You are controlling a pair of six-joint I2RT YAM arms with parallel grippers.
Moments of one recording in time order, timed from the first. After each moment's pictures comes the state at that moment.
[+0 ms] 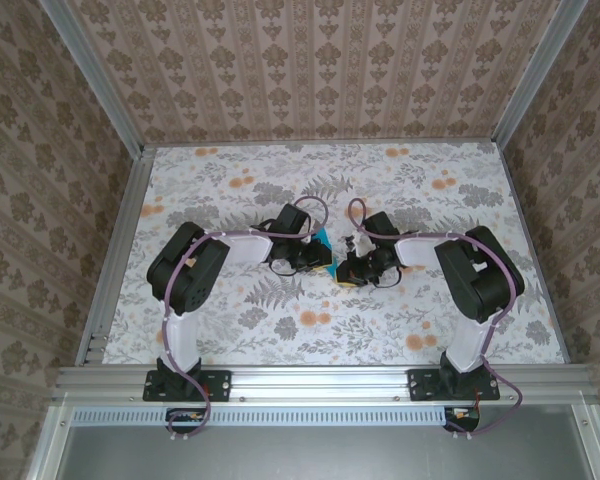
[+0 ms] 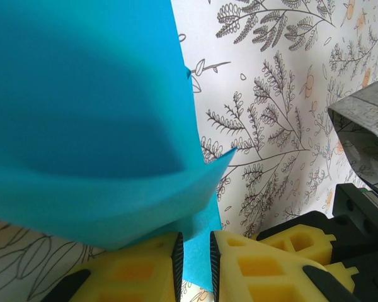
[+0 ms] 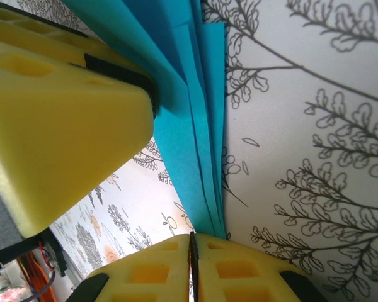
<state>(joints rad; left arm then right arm) -0.70 1.97 1.09 -0.09 0.55 -0.78 0.40 1.82 0.88 -0.28 -0.68 0.47</state>
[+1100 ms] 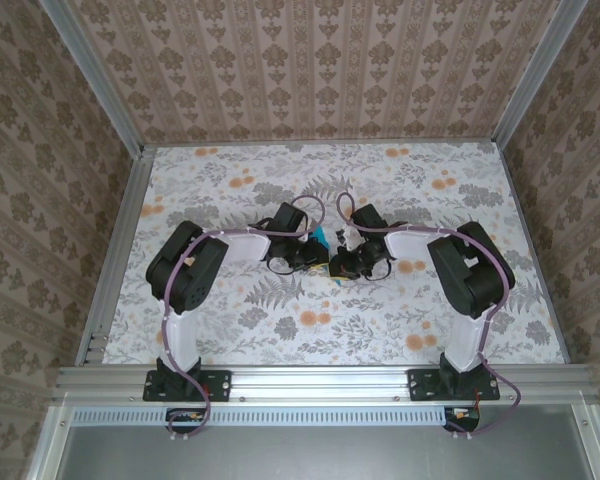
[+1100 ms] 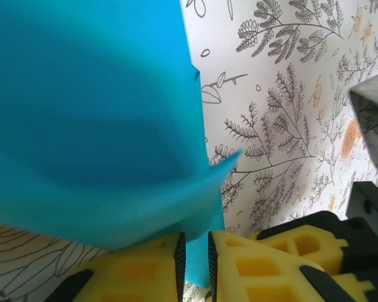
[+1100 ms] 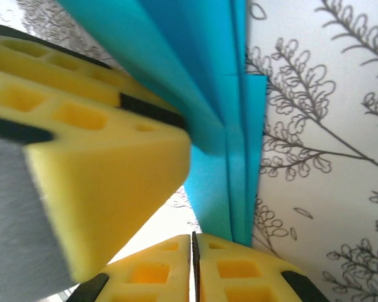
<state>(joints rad) -0.68 1.97 1.09 -0.10 0.55 -0.78 0.44 1.87 1.00 -0.34 -0.61 0.47</state>
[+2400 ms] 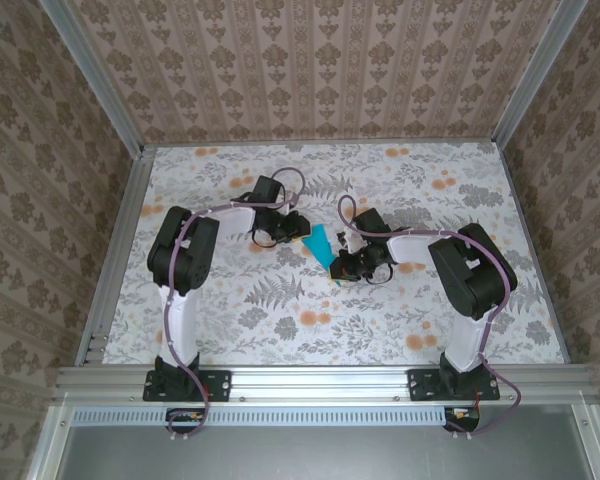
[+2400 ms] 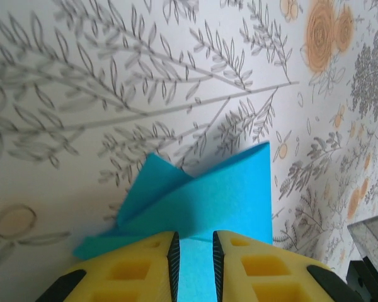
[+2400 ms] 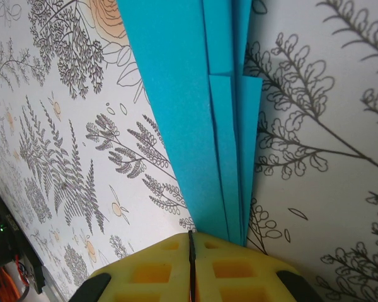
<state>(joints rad) -0.47 2.10 1.33 -0.25 0.61 -0.56 0.43 1.85 0.93 -0.27 -0.61 0.44</state>
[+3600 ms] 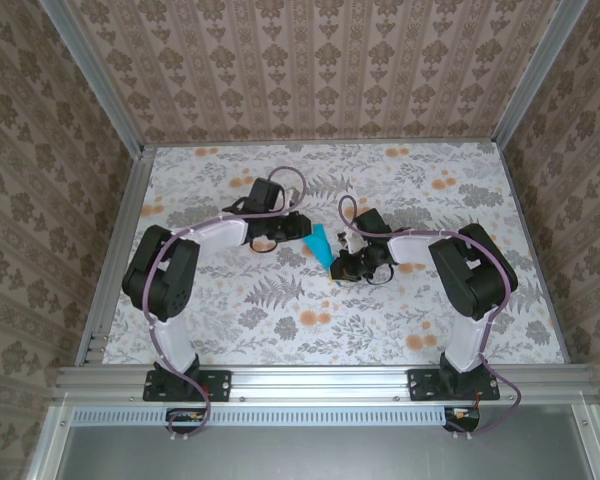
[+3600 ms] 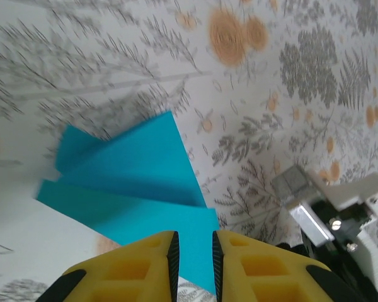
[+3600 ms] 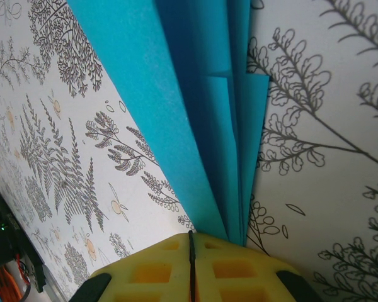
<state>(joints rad) -0.56 1.85 1.14 -0.15 0.50 -0.56 0.43 1.85 0.93 -0.26 -0.62 0.44</state>
